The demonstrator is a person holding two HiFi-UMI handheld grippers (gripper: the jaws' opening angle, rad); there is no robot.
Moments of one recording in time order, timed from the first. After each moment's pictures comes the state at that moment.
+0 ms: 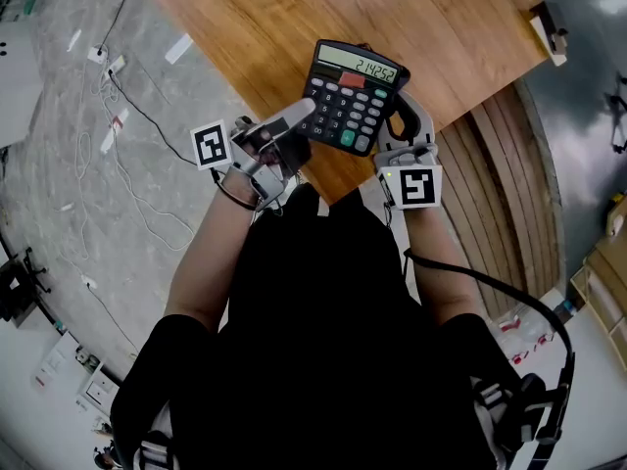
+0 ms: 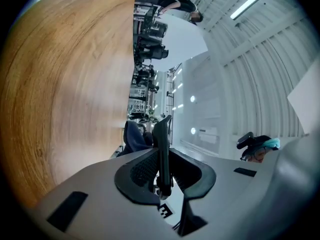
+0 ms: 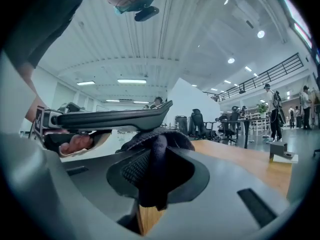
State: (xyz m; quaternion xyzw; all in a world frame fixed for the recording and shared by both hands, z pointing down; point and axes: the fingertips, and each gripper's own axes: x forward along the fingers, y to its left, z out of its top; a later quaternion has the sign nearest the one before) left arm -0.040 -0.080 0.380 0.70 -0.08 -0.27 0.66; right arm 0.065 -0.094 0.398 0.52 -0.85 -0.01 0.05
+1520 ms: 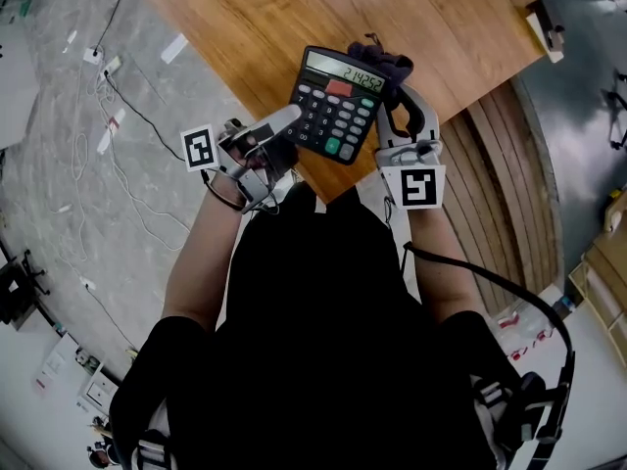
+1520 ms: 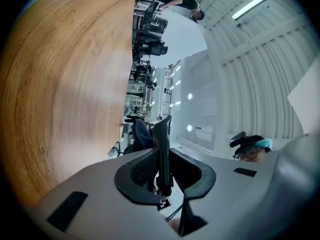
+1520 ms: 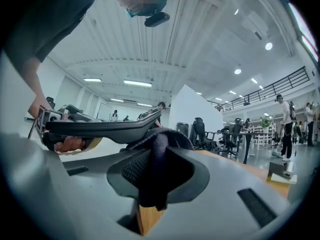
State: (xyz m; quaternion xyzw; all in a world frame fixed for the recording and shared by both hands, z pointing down) left arm -0.058 -0.070 0.376 0.70 -0.05 -0.27 0.66; right arm 0.060 -0.097 0.369 0.51 -0.86 -0.07 0.05
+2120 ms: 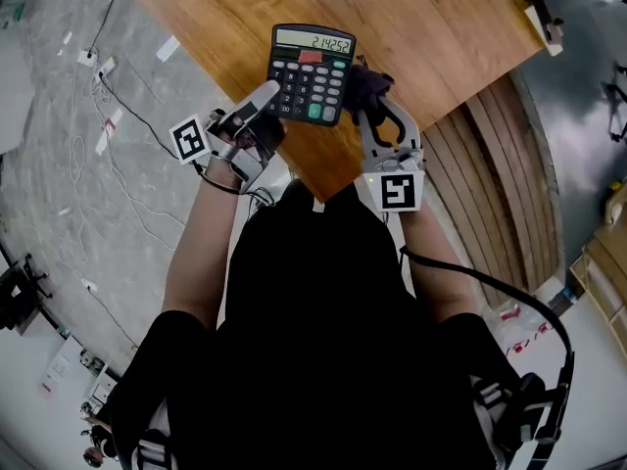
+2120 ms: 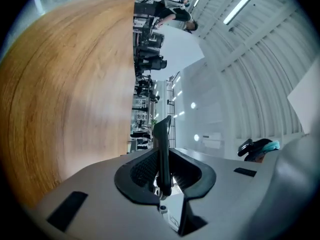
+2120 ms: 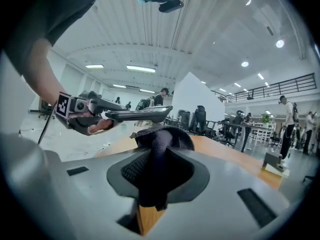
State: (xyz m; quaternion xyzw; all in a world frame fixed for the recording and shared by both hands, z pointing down) left arm -0.085 -0.111 0.410 0.70 -0.13 -0.29 0.64; right arm 0.055 -0.070 0.436 0.50 -0.86 -0.04 0.15
